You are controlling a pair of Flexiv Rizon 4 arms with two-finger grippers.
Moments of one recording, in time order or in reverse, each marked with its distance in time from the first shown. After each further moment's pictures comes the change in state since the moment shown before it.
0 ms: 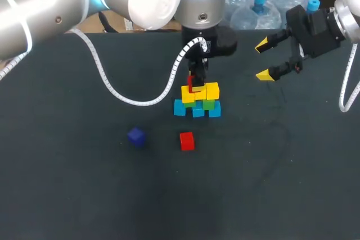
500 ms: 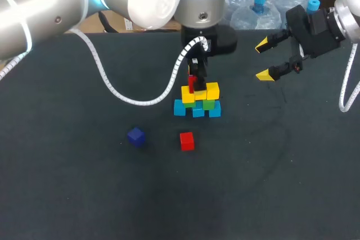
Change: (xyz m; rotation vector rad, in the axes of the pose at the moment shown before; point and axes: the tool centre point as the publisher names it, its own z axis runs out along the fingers) left arm -0.002 0.003 -0.002 -0.008 -0.015 -0.035; right arm 0.000 0.000 0.000 0.000 0.000 0.000
